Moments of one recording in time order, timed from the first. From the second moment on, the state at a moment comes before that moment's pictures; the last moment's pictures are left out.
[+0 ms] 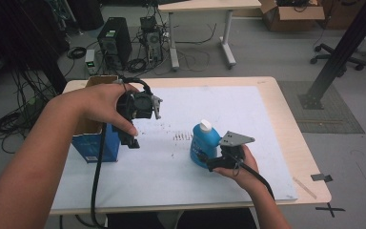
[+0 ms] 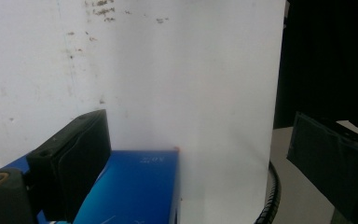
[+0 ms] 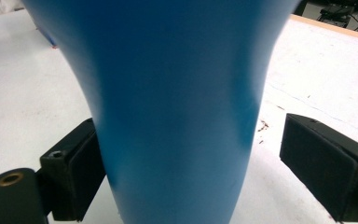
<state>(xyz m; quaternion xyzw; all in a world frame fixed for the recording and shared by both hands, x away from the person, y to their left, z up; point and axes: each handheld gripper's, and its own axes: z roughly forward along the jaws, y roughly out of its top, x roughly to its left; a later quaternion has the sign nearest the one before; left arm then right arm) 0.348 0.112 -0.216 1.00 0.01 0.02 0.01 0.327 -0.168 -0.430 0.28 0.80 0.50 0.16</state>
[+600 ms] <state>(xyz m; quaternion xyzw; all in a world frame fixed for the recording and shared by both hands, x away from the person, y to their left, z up) 0.347 0.112 -0.216 1.00 0.01 0.02 0.01 0.325 -0.167 -0.434 0.28 0.79 0.51 0.17</state>
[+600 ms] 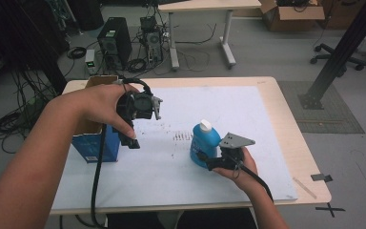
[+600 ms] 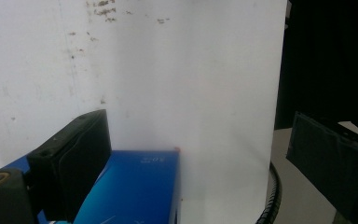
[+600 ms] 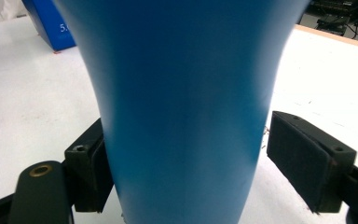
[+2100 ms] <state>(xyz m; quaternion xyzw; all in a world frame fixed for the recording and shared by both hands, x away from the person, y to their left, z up) 0.345 0.110 -0.216 1.00 0.01 0.02 0.01 0.323 -0.161 -0.439 0.25 0.79 0.53 0.17</state>
